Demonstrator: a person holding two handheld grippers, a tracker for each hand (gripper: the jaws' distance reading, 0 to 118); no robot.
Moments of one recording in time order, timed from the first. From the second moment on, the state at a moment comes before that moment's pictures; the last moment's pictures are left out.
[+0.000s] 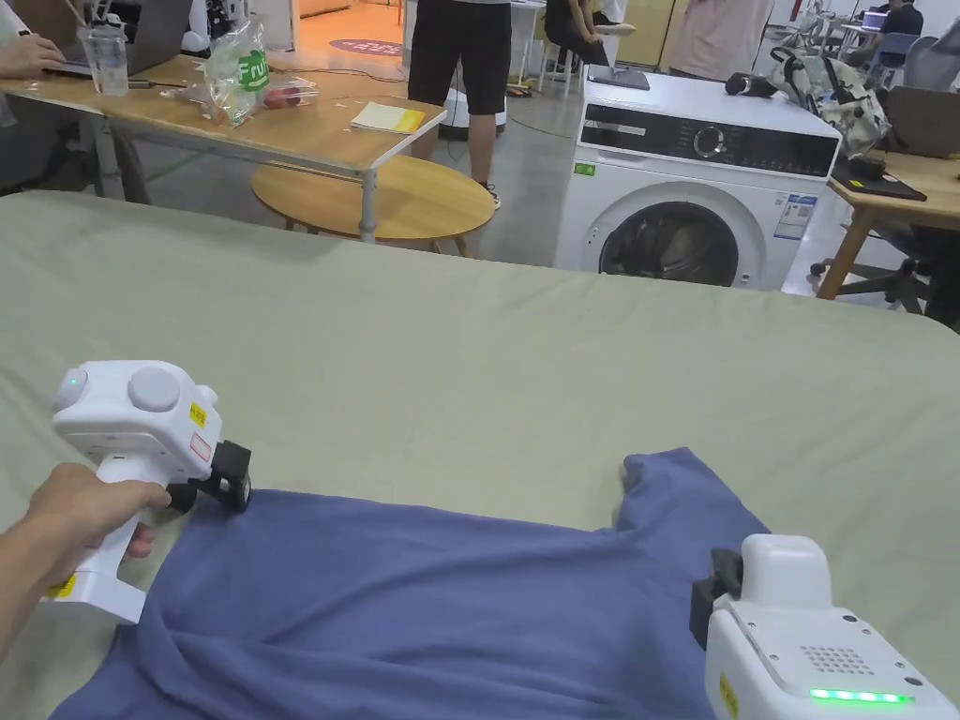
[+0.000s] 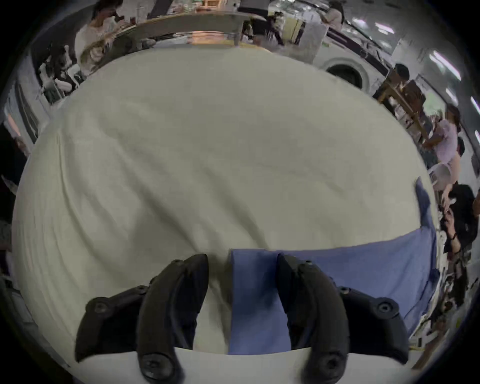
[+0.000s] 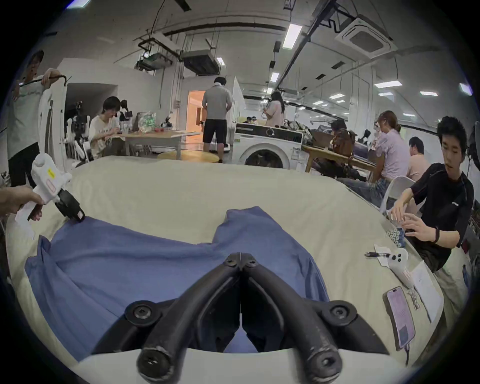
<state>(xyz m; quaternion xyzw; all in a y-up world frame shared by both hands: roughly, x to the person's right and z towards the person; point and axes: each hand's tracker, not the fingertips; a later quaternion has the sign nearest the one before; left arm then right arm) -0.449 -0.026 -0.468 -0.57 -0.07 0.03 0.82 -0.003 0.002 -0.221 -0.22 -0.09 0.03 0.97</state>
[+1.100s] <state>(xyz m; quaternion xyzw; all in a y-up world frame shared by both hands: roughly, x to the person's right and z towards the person) -0.447 0.015 -0.398 -0.41 -0.10 0.01 0.91 0.158 -0.040 -0.420 -0.52 -0.09 -0.04 0.85</state>
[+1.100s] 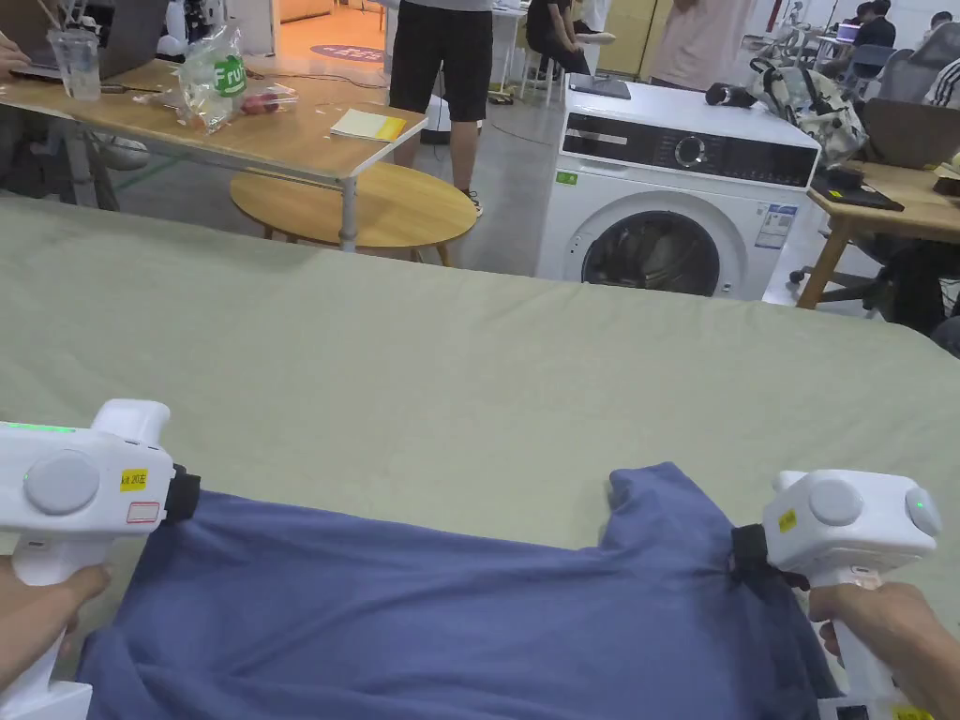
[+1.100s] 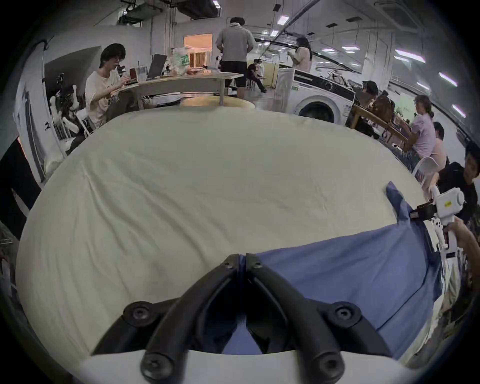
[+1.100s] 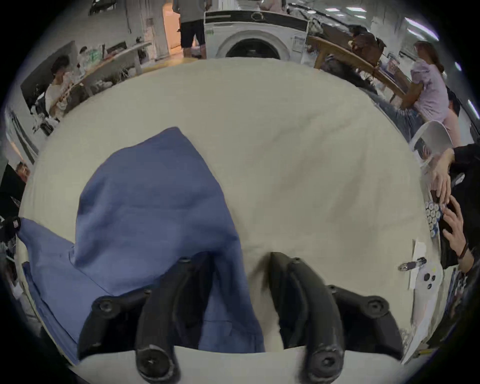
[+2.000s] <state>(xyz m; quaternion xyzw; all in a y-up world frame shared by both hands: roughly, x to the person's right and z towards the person) -0.510 0.063 -0.234 -0.34 -0.13 0.05 0.93 0.101 0.077 -0.139 -0.38 -0.06 -0.01 0.92</state>
